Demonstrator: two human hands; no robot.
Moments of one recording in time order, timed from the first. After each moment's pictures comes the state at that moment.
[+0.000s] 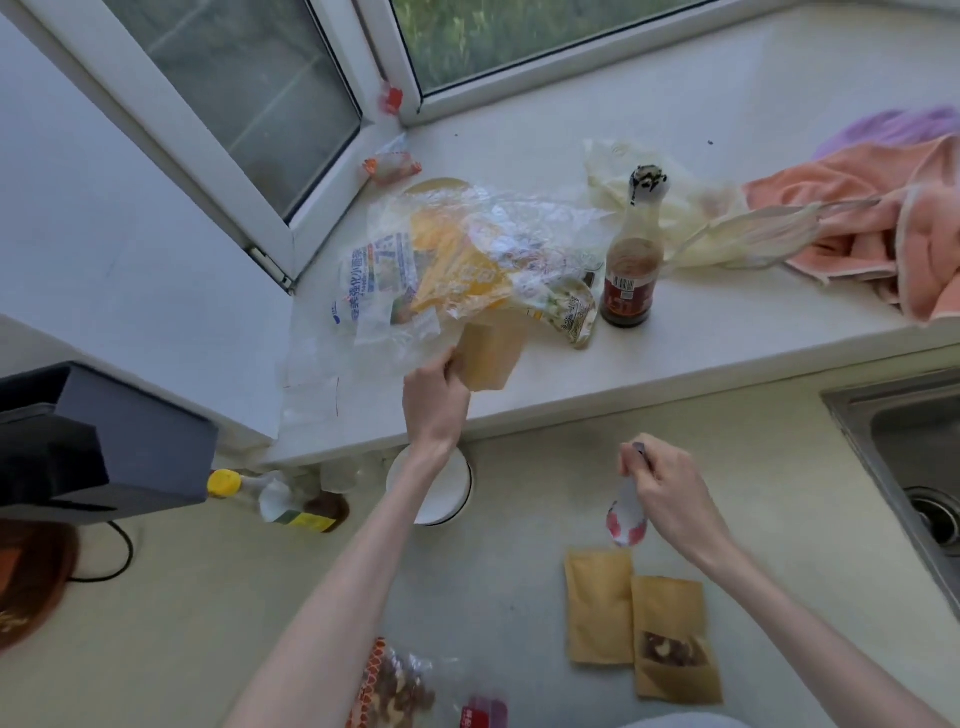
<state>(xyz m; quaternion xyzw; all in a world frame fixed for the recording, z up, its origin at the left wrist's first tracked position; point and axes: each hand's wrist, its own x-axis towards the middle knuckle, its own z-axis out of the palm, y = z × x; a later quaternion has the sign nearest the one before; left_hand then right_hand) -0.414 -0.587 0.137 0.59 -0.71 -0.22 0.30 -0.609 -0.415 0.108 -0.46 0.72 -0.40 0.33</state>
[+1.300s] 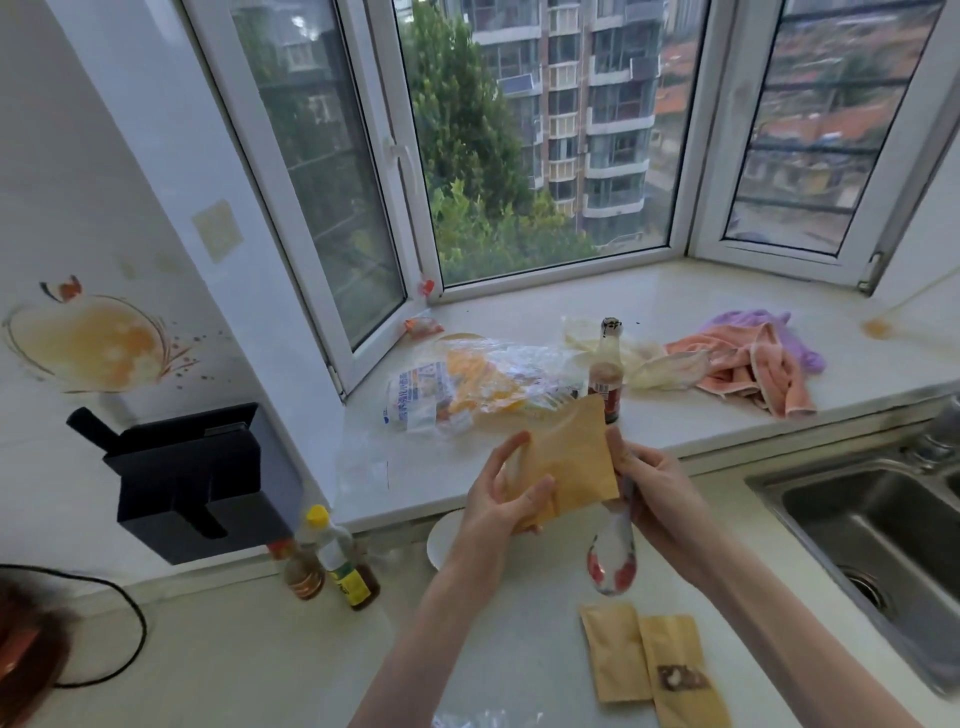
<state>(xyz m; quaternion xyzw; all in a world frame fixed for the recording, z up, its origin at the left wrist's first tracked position) -0.317 -0.392 0.267 0.31 -0.52 -0.72 0.35 -0.482 -0.317 0.300 -0.31 0.47 -0.64 0.52</state>
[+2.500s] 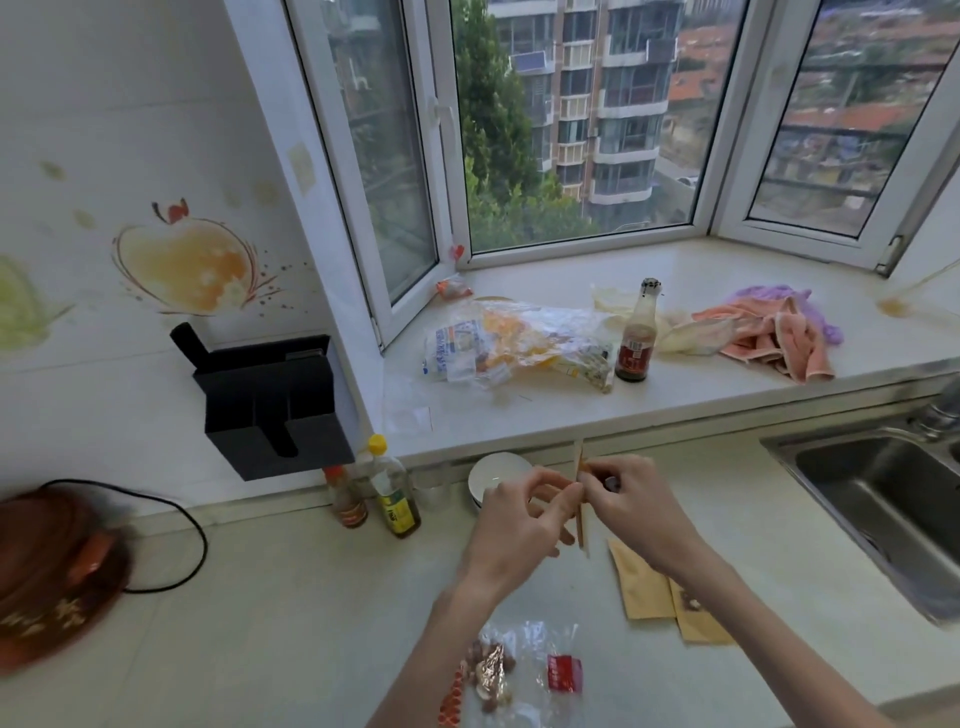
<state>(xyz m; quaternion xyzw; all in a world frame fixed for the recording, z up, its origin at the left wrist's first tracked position) -0.210 -0.322 0.264 0.37 -0.71 -0.51 0.31 -0.356 -0.275 0.281 -0.56 0.67 -0.43 0.23</state>
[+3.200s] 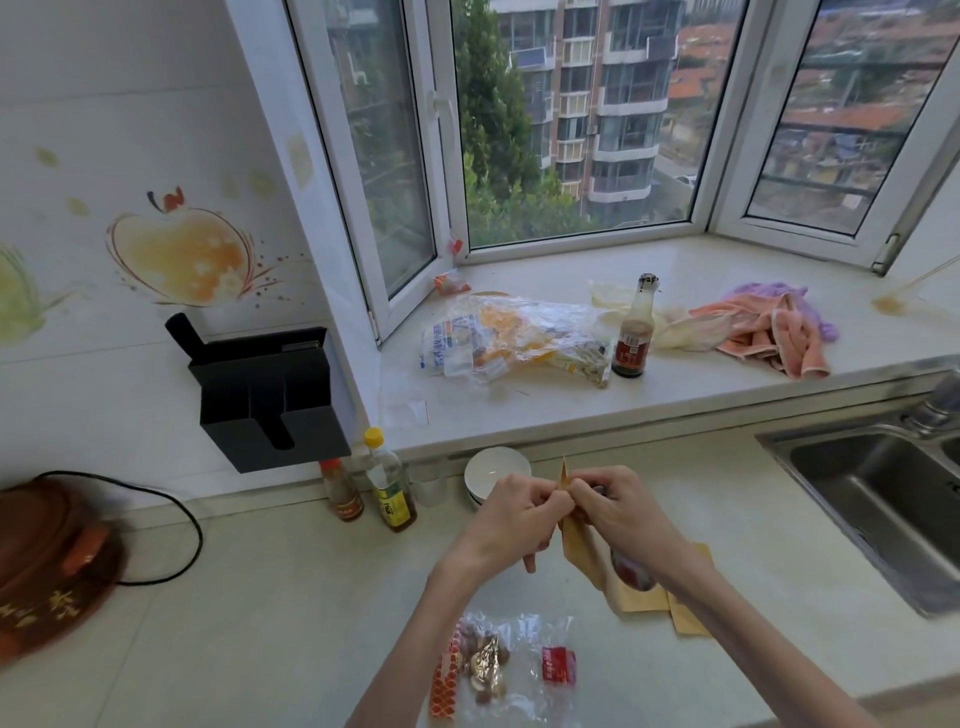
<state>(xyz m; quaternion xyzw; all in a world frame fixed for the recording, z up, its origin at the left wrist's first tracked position) -0.209 -0.331 0.261 0.33 -0.75 -0.53 0.20 -0.349 -0.268 0.271 -0.55 0.62 -0.45 0.34</state>
